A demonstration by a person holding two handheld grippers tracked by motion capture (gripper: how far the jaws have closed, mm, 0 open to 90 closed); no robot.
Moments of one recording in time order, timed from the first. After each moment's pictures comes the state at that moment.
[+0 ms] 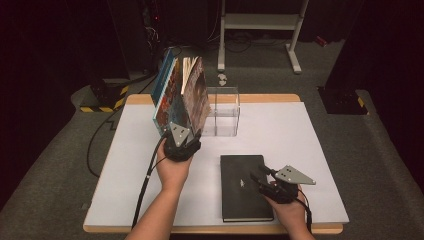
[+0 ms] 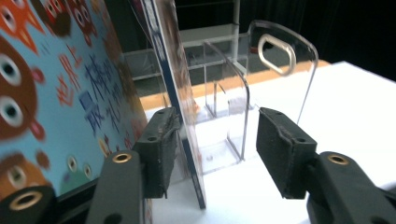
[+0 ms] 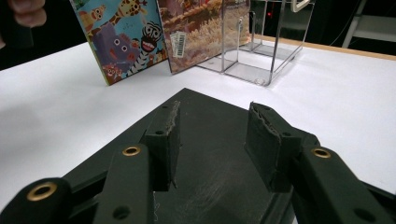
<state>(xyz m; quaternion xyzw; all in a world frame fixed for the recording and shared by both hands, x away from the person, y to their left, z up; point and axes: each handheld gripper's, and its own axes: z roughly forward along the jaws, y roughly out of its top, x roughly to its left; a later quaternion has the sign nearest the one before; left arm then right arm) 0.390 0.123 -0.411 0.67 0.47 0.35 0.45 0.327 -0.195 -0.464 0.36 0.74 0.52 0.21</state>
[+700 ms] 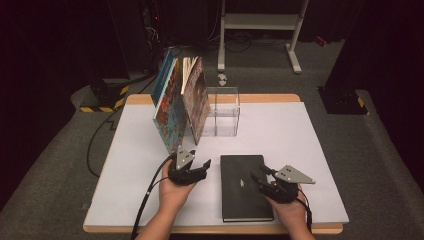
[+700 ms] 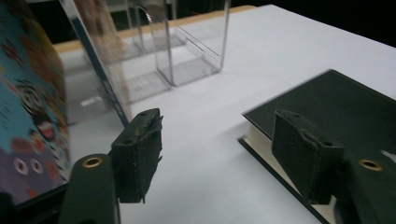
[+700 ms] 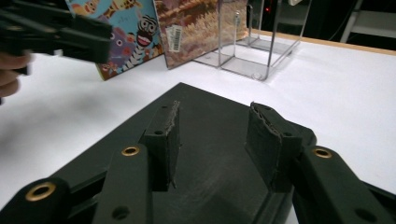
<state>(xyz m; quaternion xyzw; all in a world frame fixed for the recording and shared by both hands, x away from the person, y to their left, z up) 0.351 0.124 -0.460 0.74 0.42 0.24 0.47 0.330 -0.196 -0.466 0.37 0.75 0.51 0.21</state>
